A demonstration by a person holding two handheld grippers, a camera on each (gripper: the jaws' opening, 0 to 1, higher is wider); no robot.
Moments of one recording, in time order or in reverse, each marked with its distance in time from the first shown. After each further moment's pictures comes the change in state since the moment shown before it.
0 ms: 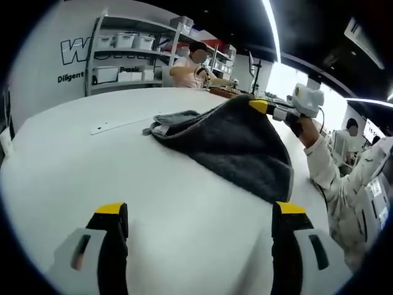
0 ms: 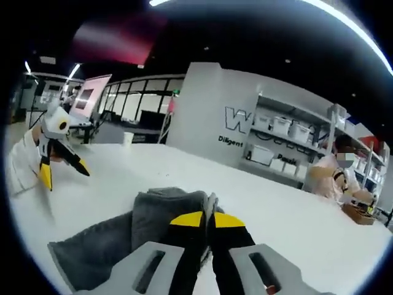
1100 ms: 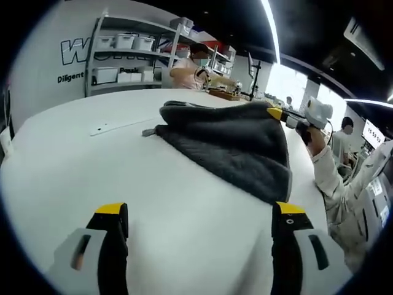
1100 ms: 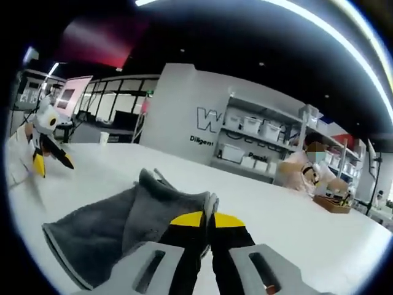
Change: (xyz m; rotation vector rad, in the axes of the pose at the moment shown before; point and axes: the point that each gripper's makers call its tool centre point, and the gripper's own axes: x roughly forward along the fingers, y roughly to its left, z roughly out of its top) left arm -0.002 0.002 0.004 -0.001 -0.010 -0.009; right arm -0.060 -0.045 -0.020 0.018 0.006 -0.200
